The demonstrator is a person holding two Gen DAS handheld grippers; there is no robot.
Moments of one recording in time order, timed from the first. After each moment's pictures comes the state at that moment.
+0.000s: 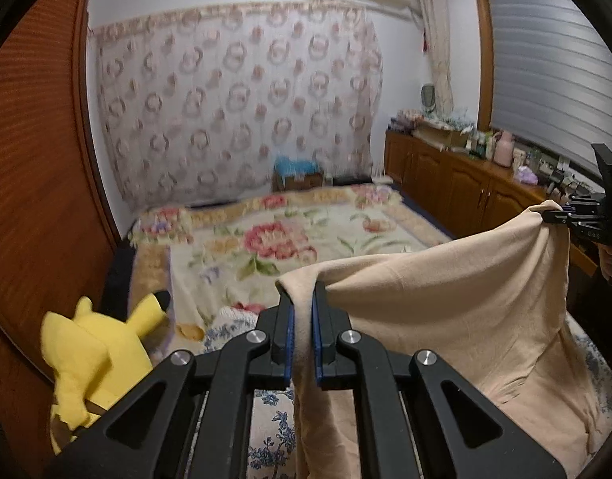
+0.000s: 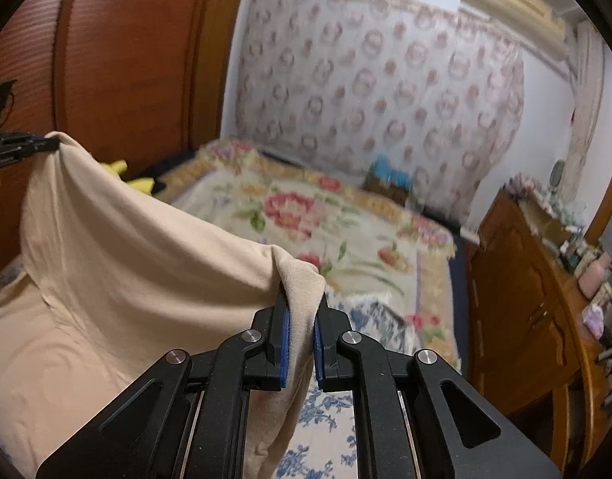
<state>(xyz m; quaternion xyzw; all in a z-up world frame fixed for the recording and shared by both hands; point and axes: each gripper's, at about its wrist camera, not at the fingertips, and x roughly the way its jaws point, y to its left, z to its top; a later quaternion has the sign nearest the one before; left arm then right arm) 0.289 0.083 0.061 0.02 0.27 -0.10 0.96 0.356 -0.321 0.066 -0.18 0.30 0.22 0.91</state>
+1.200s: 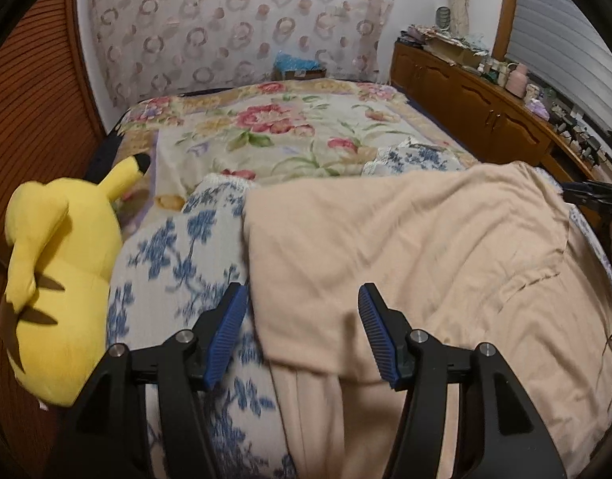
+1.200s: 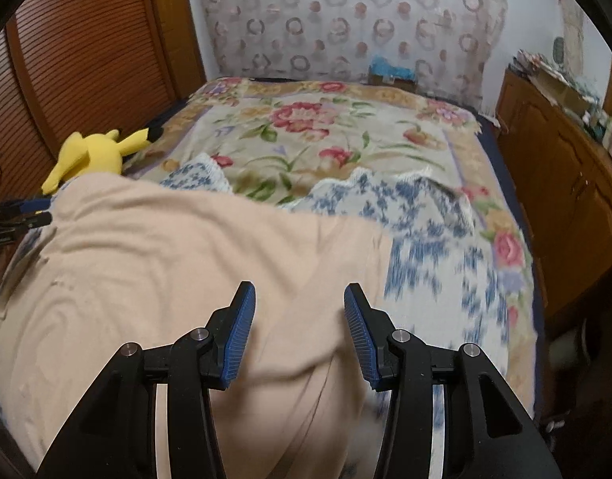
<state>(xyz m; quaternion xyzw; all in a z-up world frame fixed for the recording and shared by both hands) 0.249 0.082 -0.060 0.01 0.43 -0.08 0.90 0.325 -0.334 -0.049 -0.07 0.44 0.20 0.87</state>
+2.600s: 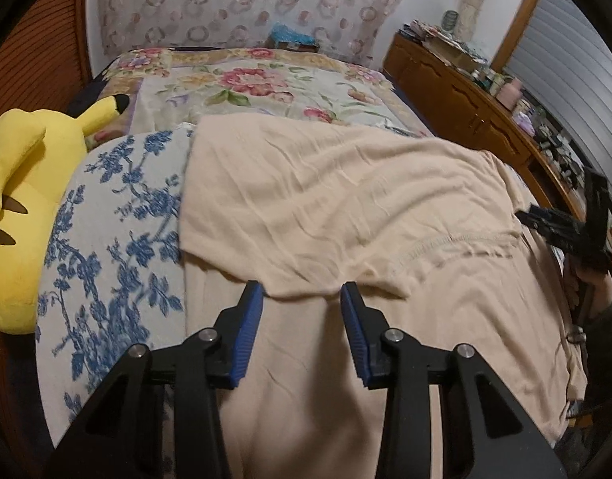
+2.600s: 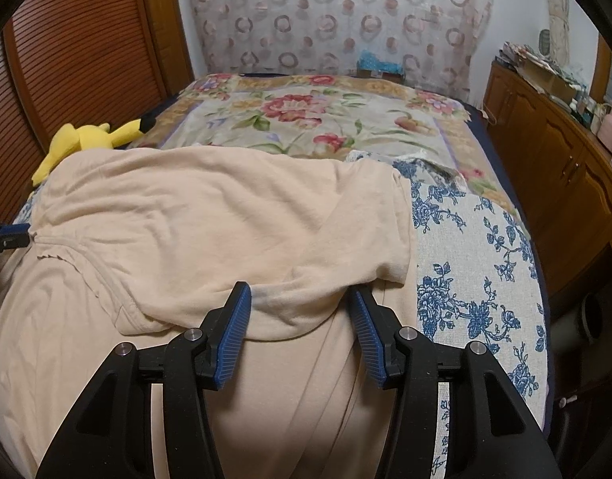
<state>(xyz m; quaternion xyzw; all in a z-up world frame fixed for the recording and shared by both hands) 0.219 0.060 -0.076 -0.08 0.47 -0.11 0.87 0.297 -0.319 -0.085 -0.06 0.44 0.18 0.88</state>
